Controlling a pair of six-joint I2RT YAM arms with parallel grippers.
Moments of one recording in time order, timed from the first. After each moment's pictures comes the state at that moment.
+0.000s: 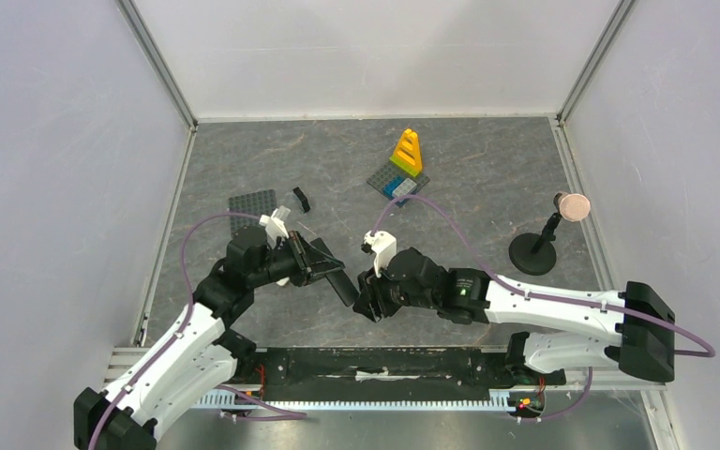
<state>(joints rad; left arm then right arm) -0.50 0.71 0.50 -0.20 0.49 -1.12 1.19 1.20 0.81 -0.20 0.03 0.52</state>
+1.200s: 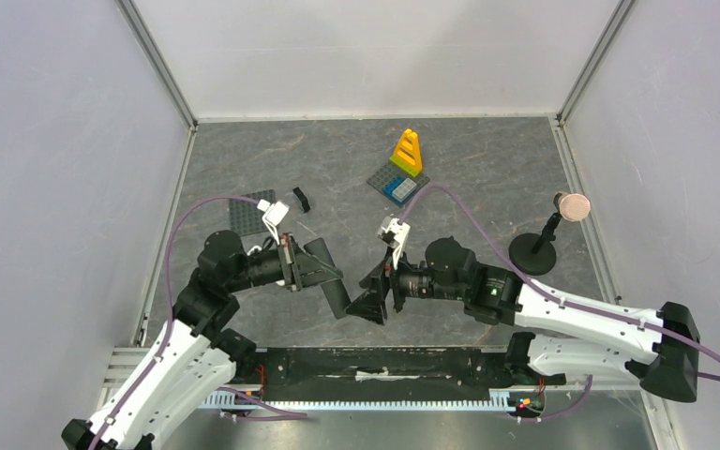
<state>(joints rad) -0.50 0.58 0.58 -0.17 0.71 -0.87 1.14 1.01 0.77 -0.05 -0.24 0.48</state>
